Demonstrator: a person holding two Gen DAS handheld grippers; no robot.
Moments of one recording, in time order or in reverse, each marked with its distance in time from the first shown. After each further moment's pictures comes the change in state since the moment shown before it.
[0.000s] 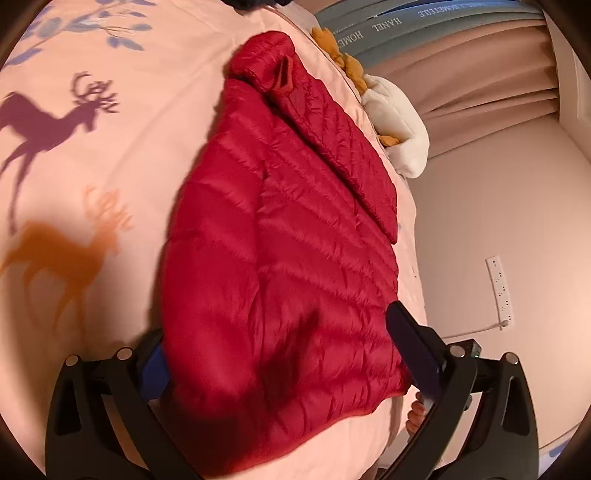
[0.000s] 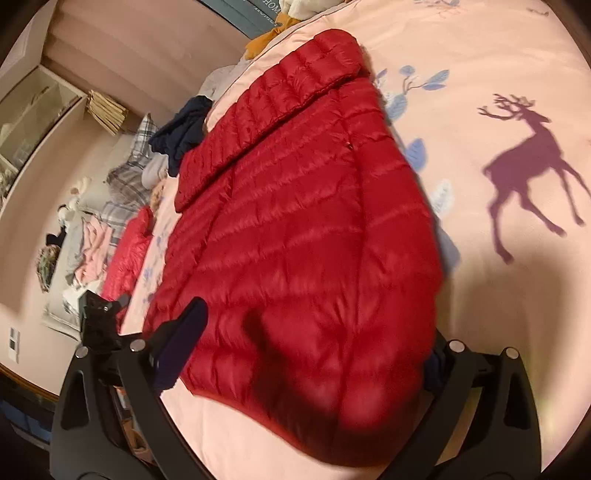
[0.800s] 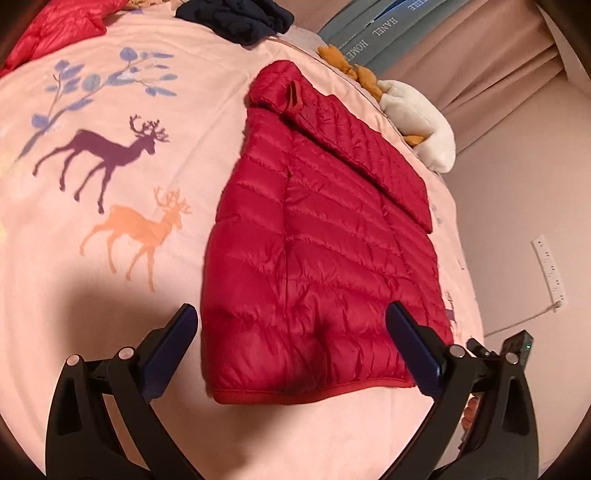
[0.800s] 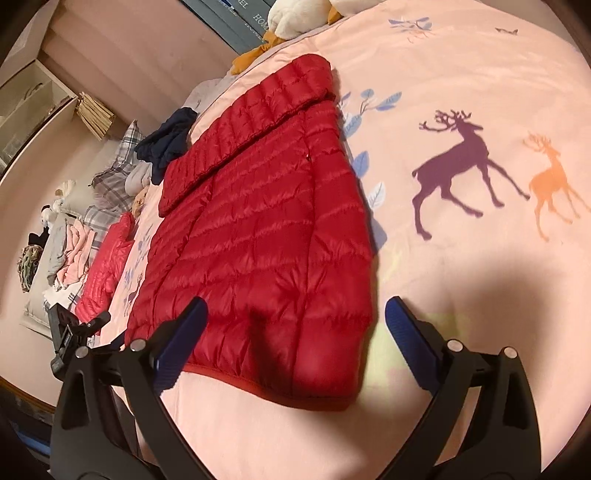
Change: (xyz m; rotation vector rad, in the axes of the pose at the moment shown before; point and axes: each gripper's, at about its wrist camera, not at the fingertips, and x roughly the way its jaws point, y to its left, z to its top) left arm -0.039 -0.024 -0.050 0.126 -0.101 0.235; right arm -0.041 -0.007 -0.024 -0.025 -0.066 -0.107
